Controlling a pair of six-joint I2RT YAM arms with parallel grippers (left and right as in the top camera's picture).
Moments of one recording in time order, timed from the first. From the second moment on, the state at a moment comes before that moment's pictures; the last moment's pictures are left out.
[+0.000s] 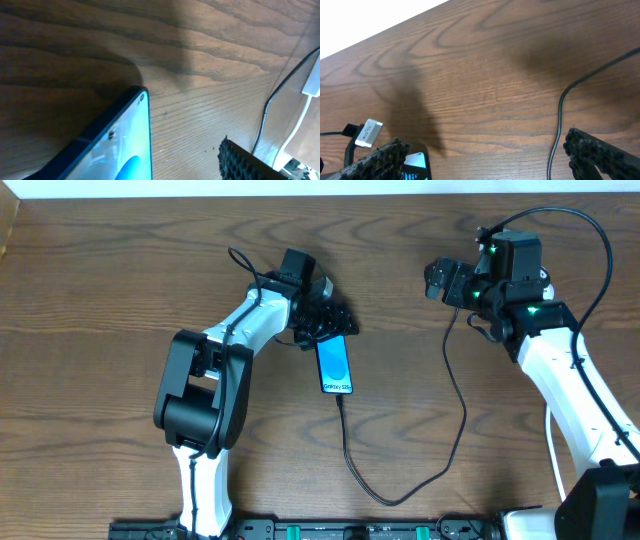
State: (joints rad) left arm -0.33 2.12 1.43 -0.58 0.58 -0.51; right arm 0.14 1.55 1.19 -0.39 -0.14 0.42
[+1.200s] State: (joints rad) left arm -0.21 2.11 1.48 -0.81 0.37 -0.44; right arm 0.14 1.55 1.19 -0.41 -0.14 0.42
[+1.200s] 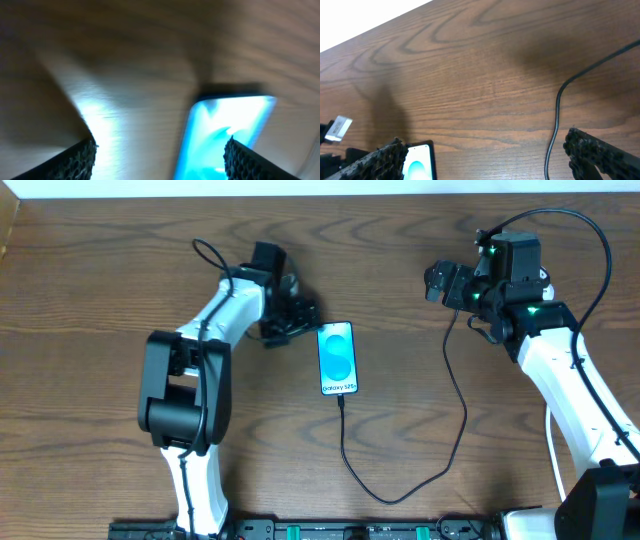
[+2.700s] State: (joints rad) left arm -0.10 1.53 1.54 -1.01 0.18 -0.35; right arm 0.08 1.55 1.27 -0.55 -0.14 0.39
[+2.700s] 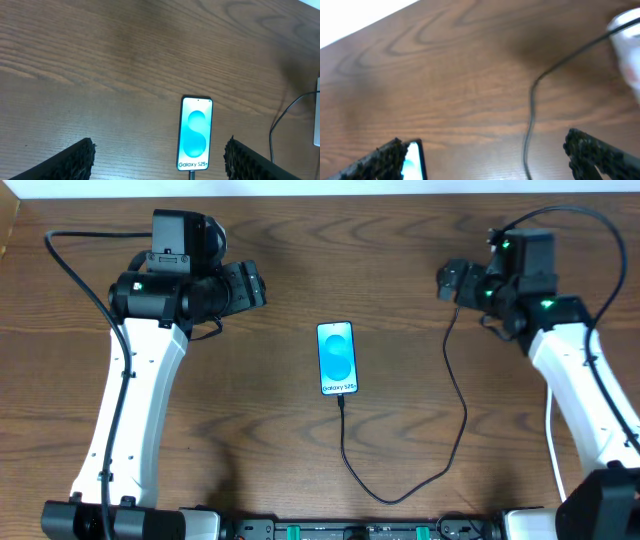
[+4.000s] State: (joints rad) left arm -0.10 1.53 1.54 -1.01 0.18 -0.35; right arm -0.50 2.02 1.75 -0.95 -0.52 -0.15
